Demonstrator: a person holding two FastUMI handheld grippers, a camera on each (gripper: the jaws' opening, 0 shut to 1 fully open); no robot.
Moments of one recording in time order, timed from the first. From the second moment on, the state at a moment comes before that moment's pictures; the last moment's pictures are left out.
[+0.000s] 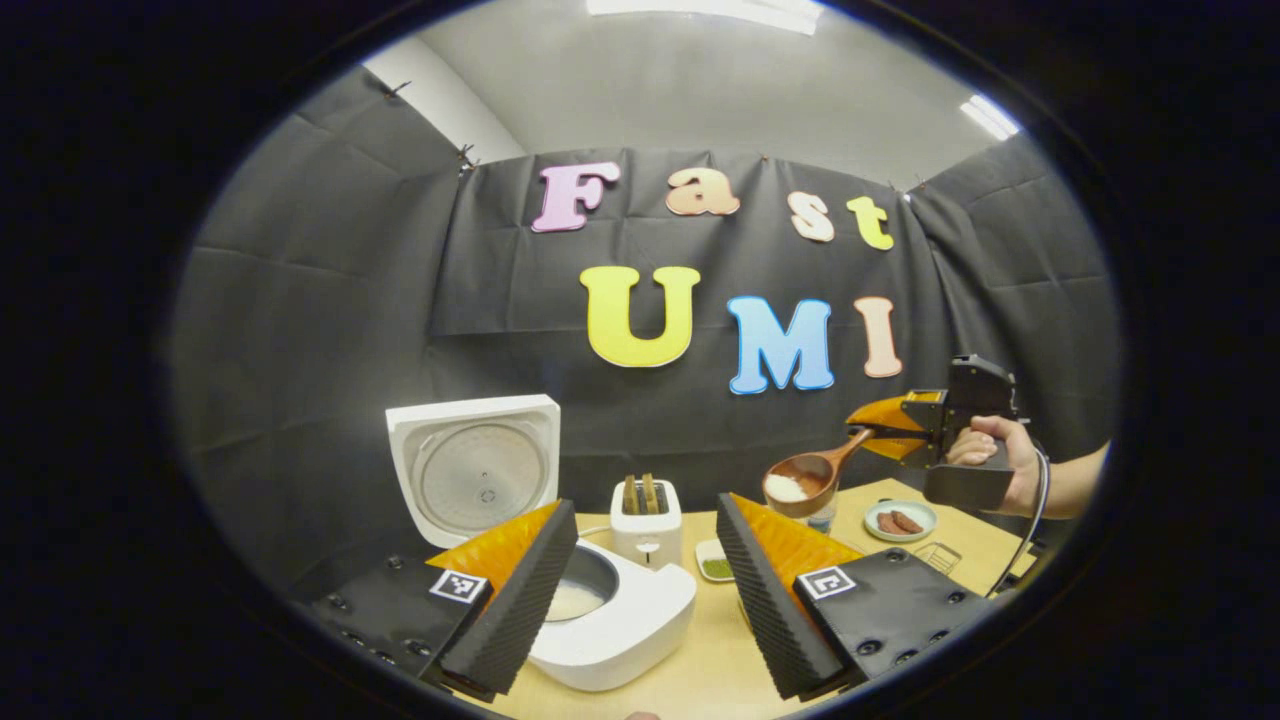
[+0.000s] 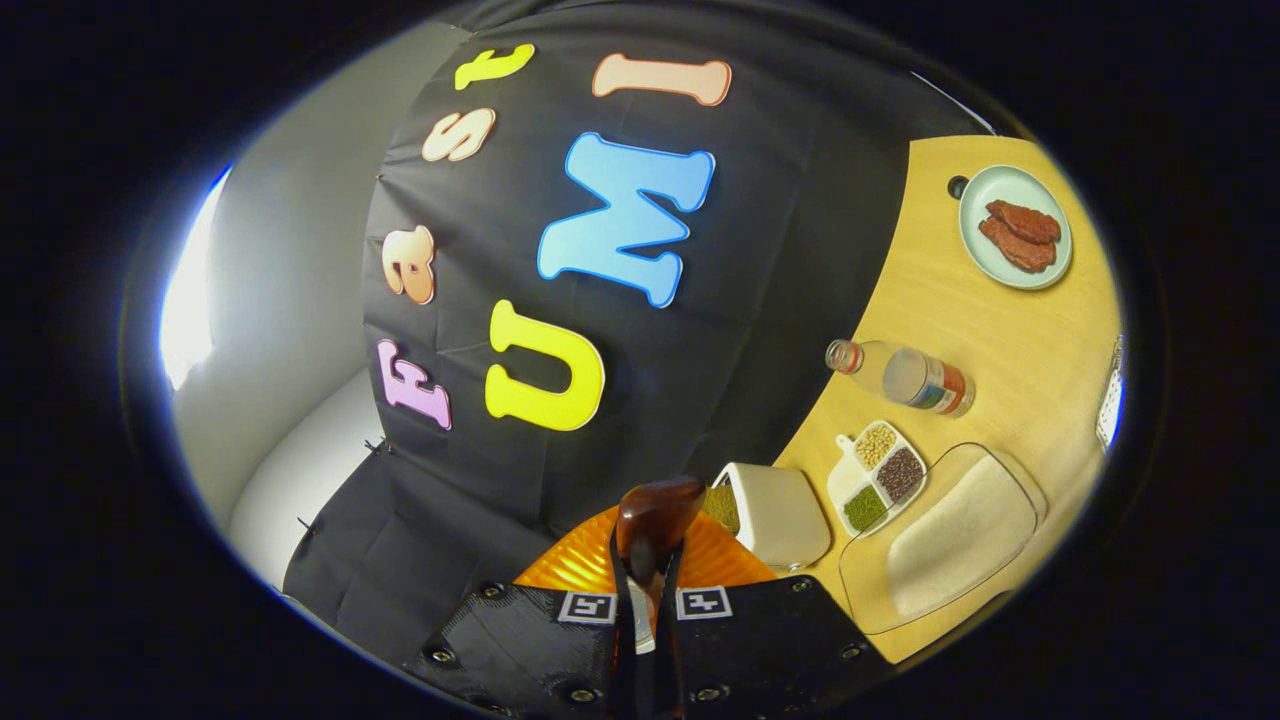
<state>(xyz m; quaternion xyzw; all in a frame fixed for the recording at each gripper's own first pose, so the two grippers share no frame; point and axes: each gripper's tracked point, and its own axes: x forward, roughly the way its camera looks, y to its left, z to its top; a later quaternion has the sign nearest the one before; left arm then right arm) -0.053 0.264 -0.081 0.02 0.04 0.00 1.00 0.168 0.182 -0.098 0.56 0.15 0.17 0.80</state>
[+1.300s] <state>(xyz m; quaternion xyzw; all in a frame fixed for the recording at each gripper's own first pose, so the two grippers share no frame) -0.097 0.318 -0.099 0.02 0.05 0.03 1.00 0.210 0.434 -0.098 0.36 0.22 0.31 0.85</state>
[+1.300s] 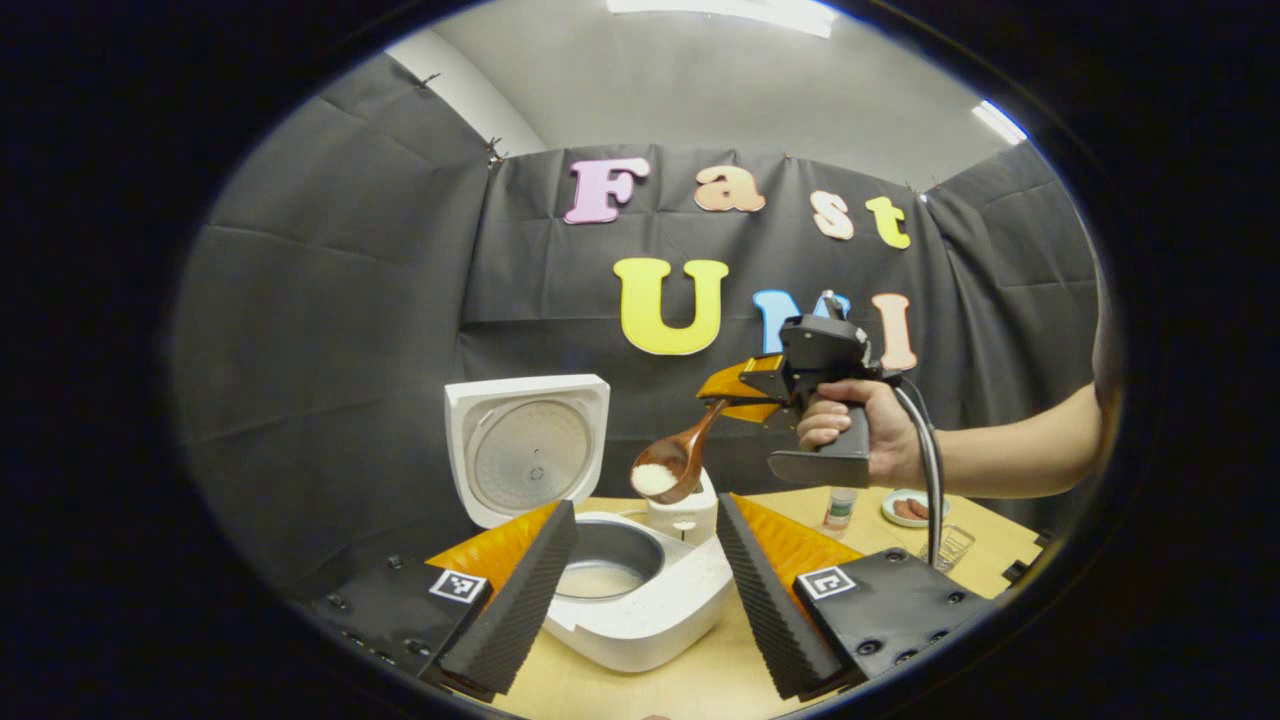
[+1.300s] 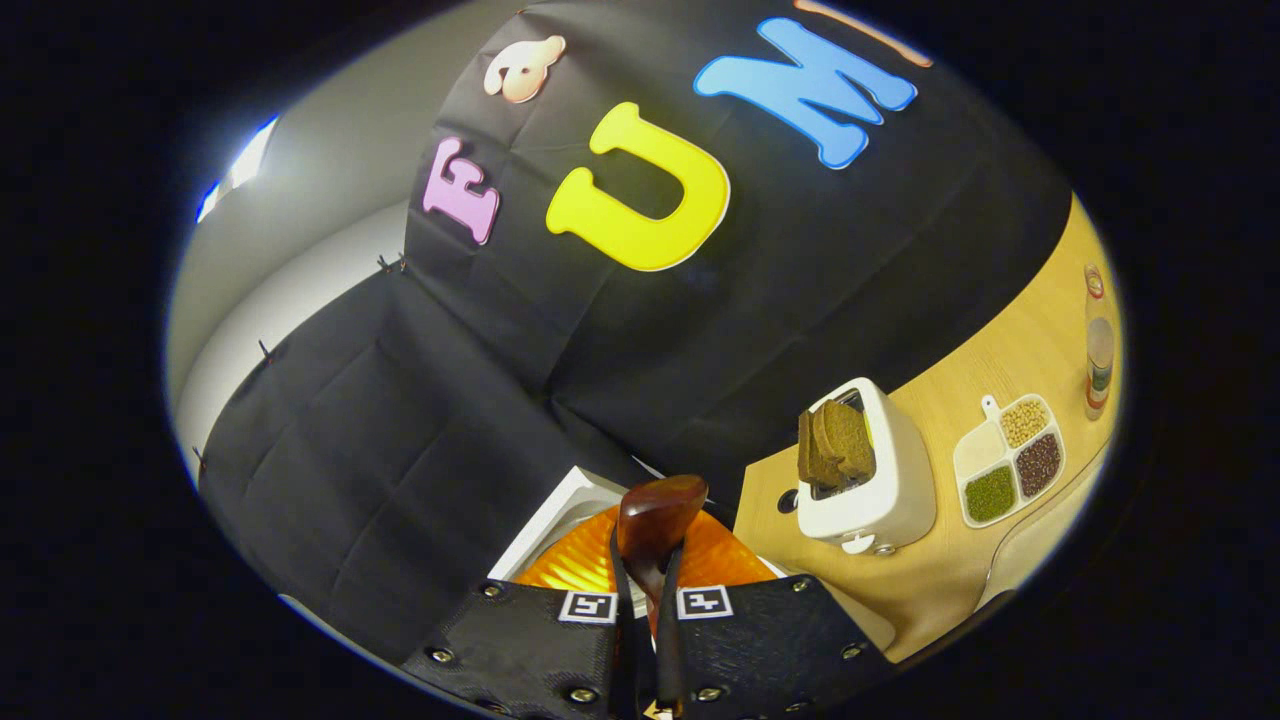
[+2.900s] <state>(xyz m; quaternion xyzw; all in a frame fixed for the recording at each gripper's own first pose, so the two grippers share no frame) -0.112 0.321 -0.111 0.07 0.05 0.06 0.99 0.150 0.584 -0.106 -0.10 0.10 0.47 0.87</state>
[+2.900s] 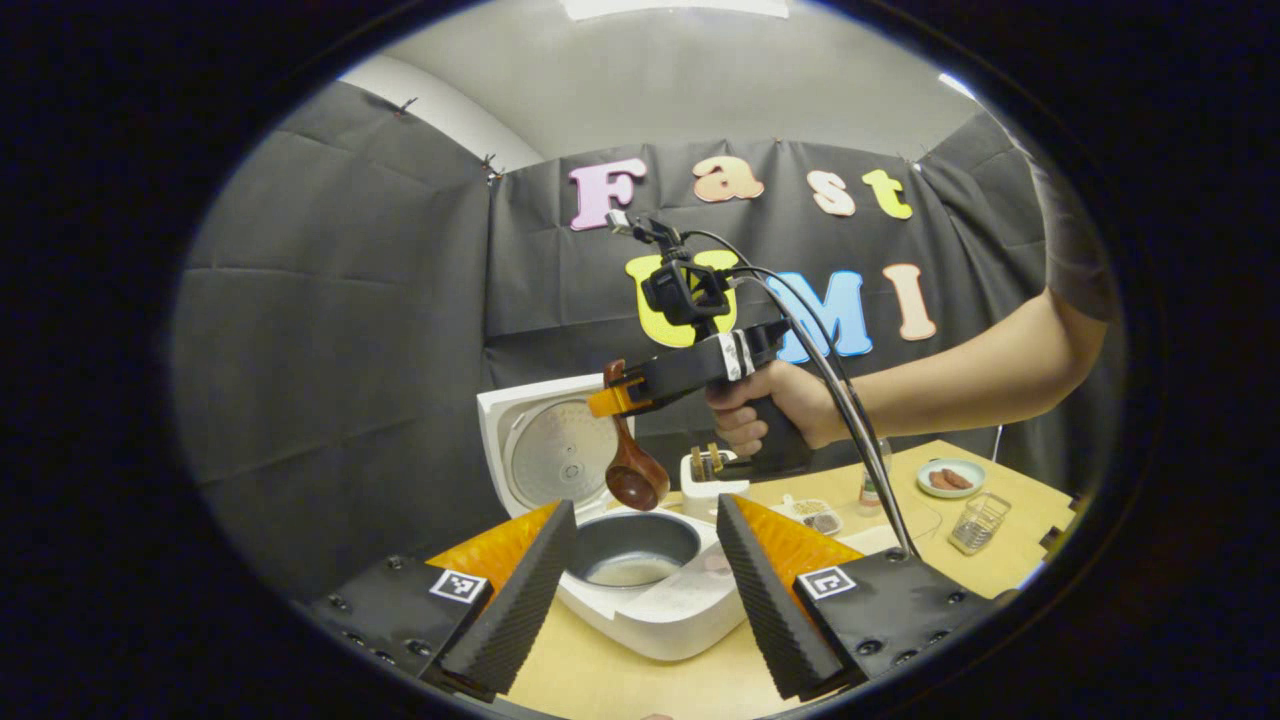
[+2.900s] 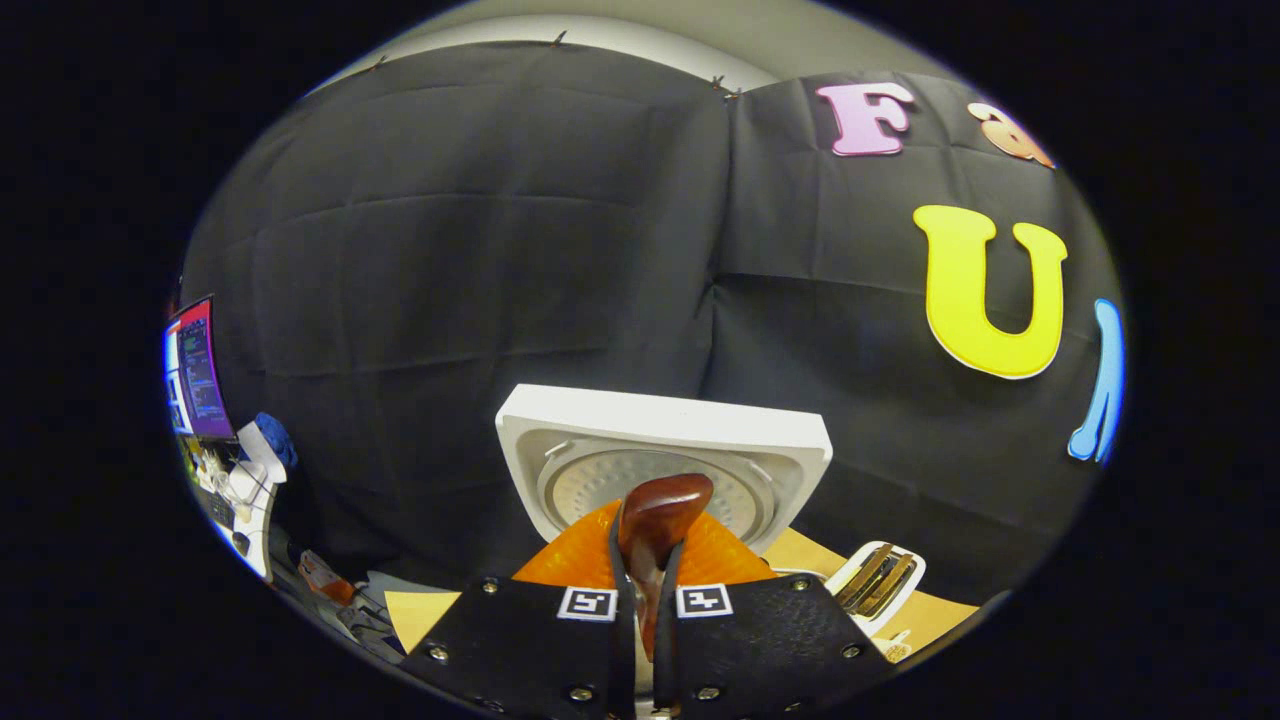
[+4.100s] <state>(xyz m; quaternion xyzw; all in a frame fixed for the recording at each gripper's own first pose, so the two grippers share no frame) -0.046 0.196 -0.096 0.02 0.03 -0.04 1.00 0.167 0.236 -0.049 0.30 0.17 0.26 0.90</state>
